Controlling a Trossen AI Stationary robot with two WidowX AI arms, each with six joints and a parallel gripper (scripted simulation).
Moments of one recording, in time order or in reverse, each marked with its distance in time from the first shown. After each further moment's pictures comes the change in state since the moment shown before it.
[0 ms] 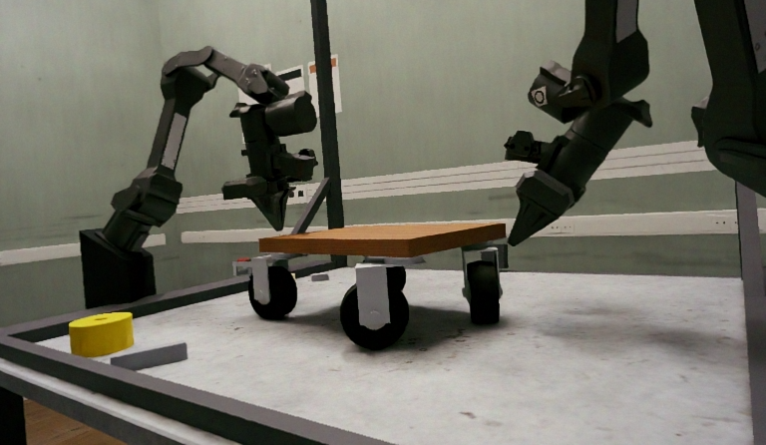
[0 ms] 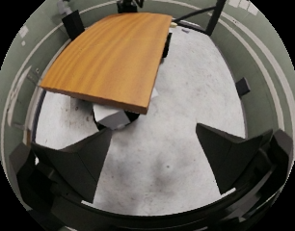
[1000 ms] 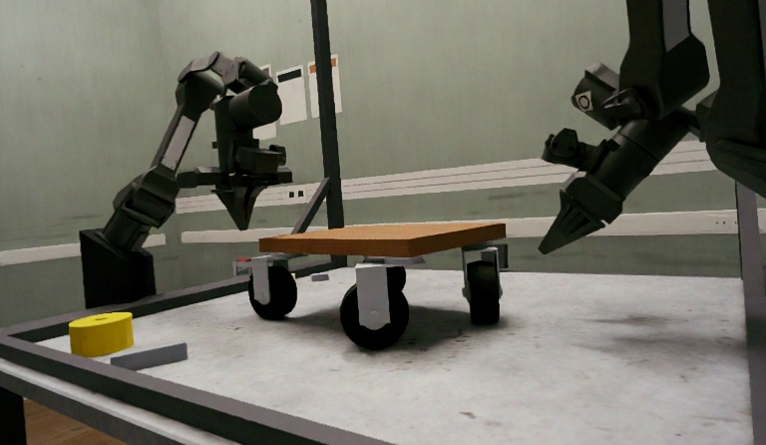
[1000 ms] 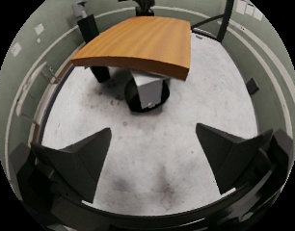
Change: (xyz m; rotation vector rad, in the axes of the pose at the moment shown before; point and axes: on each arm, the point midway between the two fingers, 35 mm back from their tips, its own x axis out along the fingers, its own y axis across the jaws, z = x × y) left arm -0.022 0.040 -0.039 -0.018 -0.101 0.108; right arm -0.018 -0.063 -0.021 0.251 0.001 -0.152
